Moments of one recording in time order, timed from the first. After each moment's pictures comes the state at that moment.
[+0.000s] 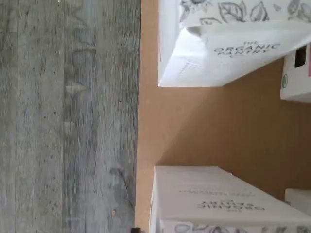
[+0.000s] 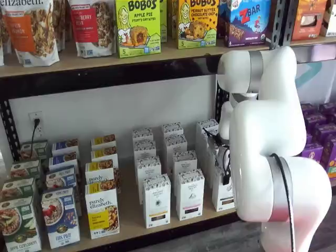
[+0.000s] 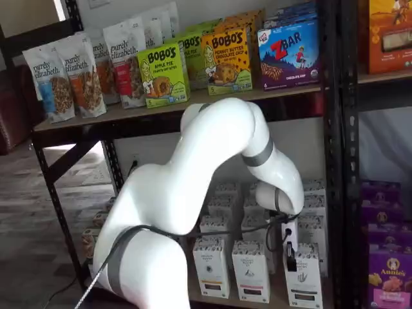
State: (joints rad) arm -0.31 1.09 -1.58 0.03 0.44 -1.90
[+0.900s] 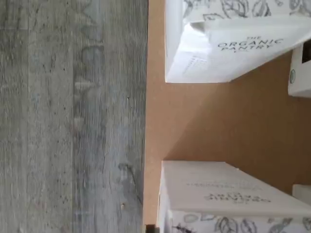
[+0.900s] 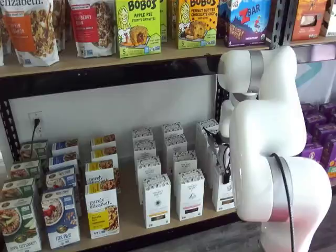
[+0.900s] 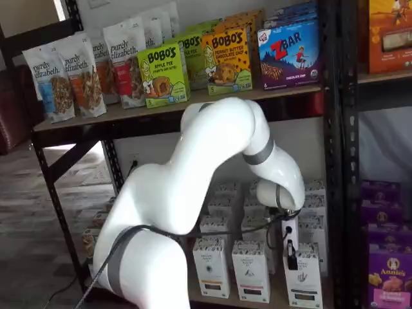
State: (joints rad) arm -0.31 1.08 -1.60 -0.02 0.49 -1.86
